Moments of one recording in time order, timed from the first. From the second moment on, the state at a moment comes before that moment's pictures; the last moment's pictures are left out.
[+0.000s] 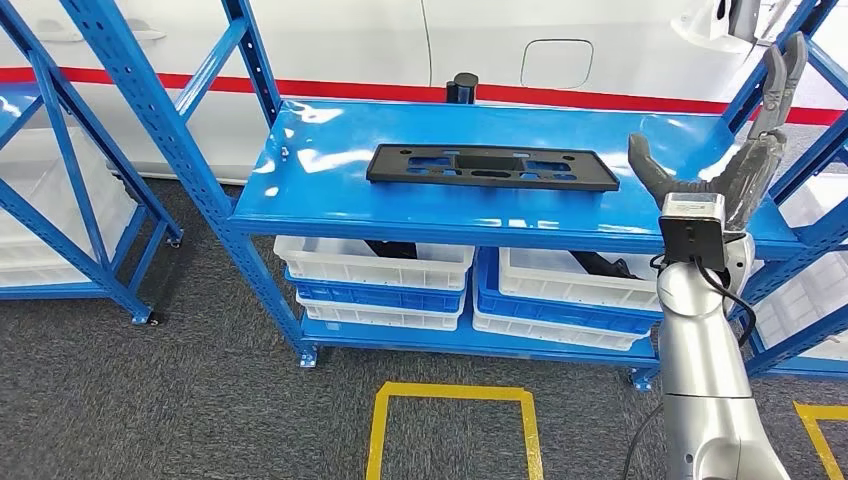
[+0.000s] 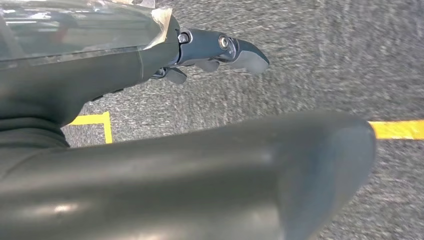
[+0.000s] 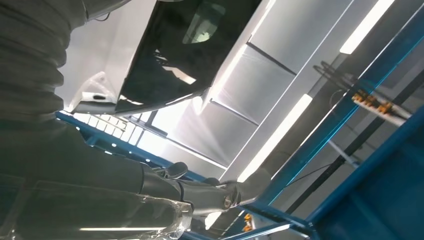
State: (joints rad) left arm -0.15 -0.20 0.95 -0.20 -0.99 0.15 -0.20; right arm -0.57 -0.14 0.01 -1.39 0.47 -0.50 -0.50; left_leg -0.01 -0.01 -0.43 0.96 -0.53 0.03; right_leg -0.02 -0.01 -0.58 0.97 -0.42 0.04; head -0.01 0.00
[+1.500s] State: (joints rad) left arm -0.14 -0.20 0.94 -0.20 -0.98 0.12 -0.25; right arm -0.53 -0.13 0.02 -1.42 0.53 -0.47 -0.48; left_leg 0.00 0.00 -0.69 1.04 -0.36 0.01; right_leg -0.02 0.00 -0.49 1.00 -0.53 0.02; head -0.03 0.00
